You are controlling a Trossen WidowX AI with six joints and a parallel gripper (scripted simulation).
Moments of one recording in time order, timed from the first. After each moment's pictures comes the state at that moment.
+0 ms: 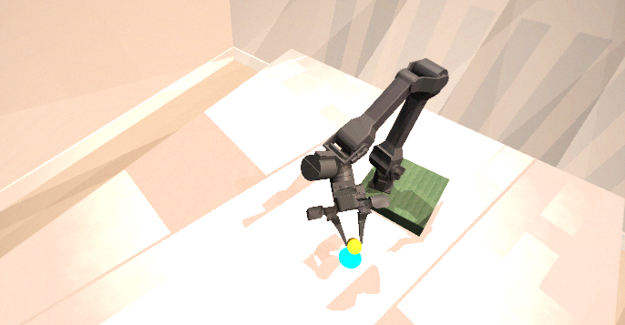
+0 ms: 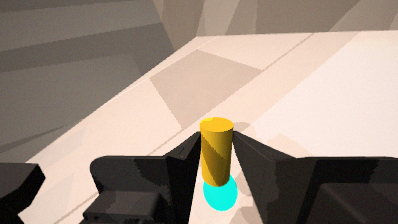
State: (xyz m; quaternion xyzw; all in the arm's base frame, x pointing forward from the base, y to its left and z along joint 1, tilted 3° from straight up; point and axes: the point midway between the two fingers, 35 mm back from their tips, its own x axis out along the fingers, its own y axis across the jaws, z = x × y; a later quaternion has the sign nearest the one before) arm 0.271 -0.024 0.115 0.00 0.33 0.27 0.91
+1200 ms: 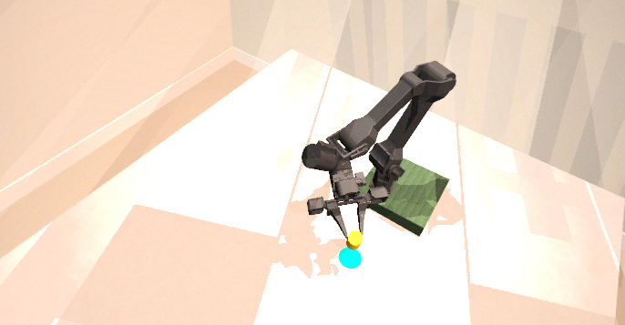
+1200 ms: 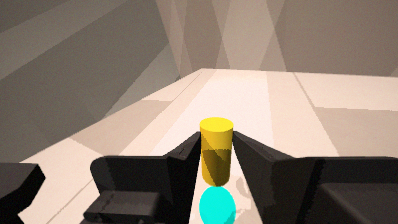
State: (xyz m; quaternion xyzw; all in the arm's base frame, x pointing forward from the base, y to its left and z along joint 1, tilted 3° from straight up) arm 0.257 -0.029 0.122 0.00 0.21 0.28 0.94
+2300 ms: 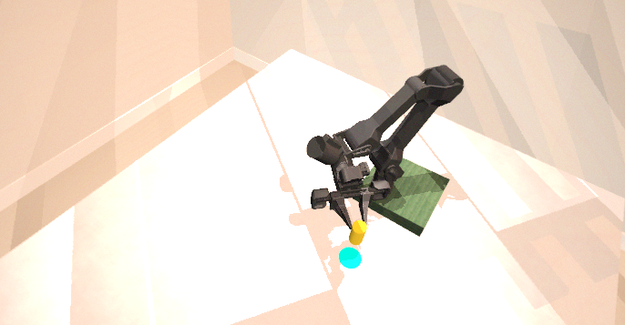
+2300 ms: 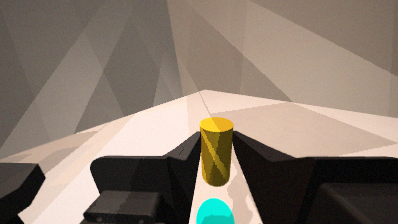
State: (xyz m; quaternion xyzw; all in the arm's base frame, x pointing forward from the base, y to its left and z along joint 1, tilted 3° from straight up) arm 0.235 -0.029 0.128 -0.02 0.10 0.29 0.95
